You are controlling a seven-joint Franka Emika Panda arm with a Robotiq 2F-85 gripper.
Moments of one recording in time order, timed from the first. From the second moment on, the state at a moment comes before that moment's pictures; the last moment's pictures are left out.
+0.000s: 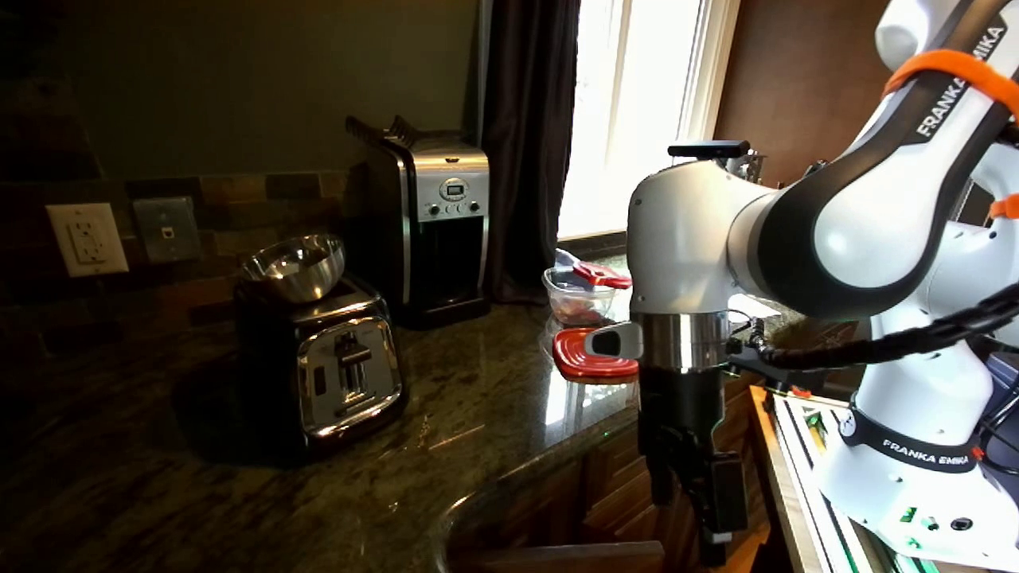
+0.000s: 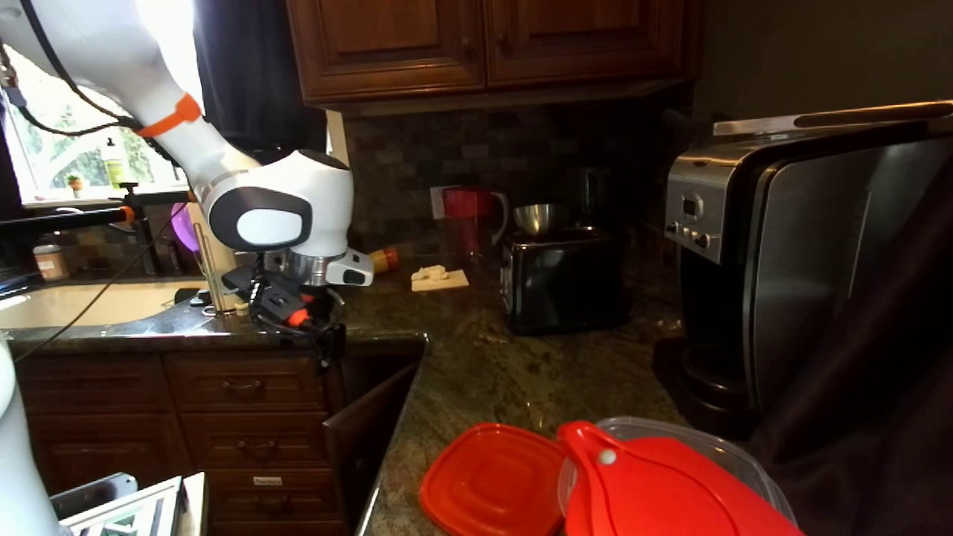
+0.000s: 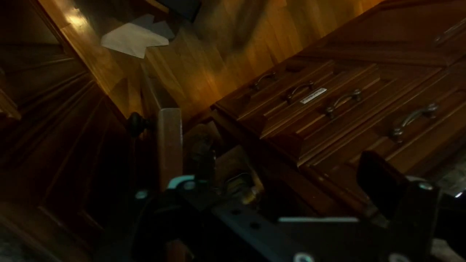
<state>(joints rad) 0.53 -0.22 0.11 -2.76 0.59 2.48 -0.33</state>
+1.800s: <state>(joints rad) 0.33 0.09 0.38 -2.67 0.70 2.75 -0.23</state>
